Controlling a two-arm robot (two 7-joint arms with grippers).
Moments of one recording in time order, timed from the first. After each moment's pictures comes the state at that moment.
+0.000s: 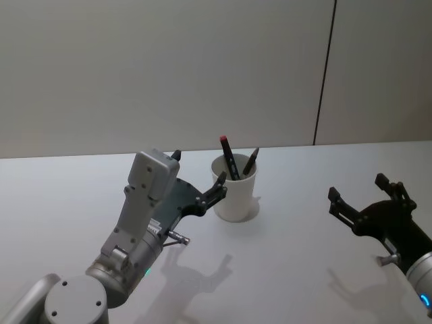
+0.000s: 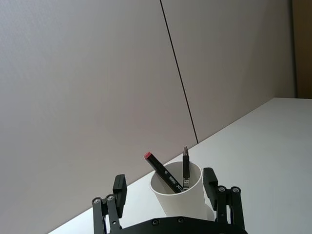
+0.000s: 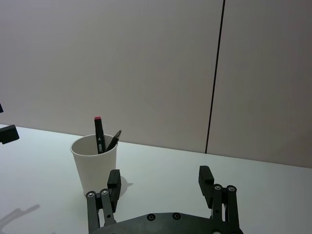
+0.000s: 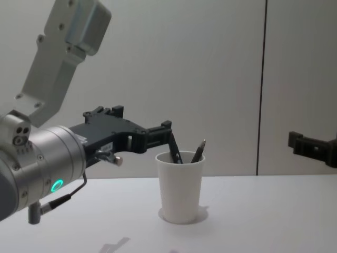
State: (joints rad) left arm -0.24 0.38 0.45 -1.63 -0.20 0.01 -0.01; right arm -0.01 0.34 -0.23 -1.77 0.29 0.03 0.07
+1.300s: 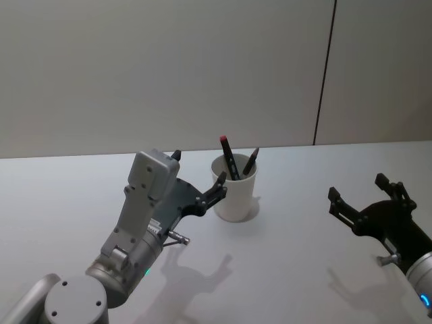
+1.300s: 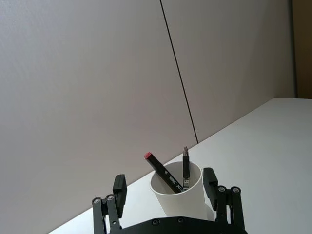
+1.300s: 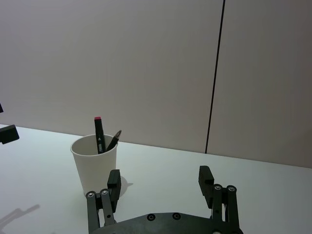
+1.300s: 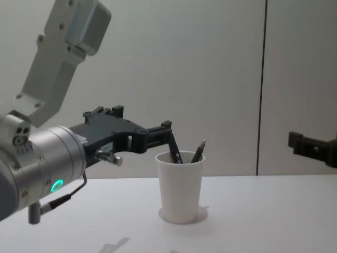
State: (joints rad) left arm -0.24 0.38 0.45 -1.63 -0.20 0.01 -0.01; right arm -0.01 0.34 -0.23 -1.77 0.29 0.03 0.07
